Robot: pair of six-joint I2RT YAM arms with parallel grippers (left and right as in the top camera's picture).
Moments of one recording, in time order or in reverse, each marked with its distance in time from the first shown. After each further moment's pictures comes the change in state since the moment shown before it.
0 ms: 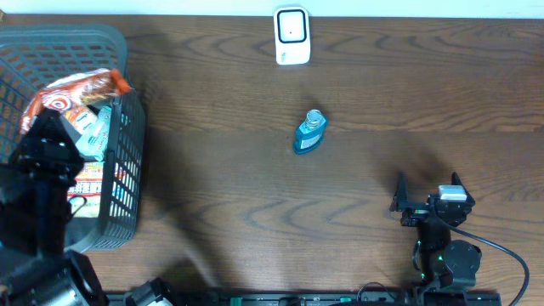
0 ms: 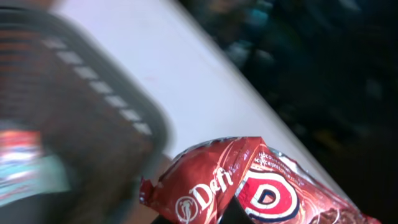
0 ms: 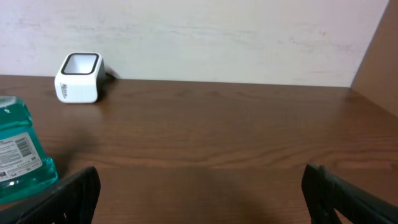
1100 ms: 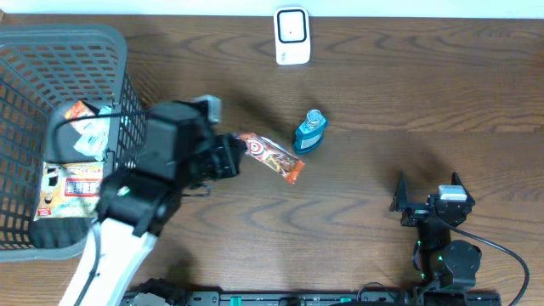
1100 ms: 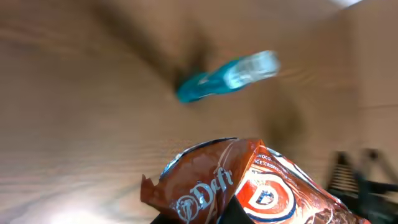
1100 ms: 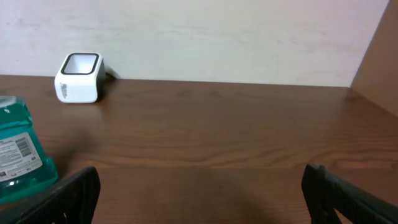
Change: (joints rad) left arm -0.951 0.406 0.000 -0.311 -0.176 0.167; right arm 0.000 0.000 0.000 0.000 0.000 0.000
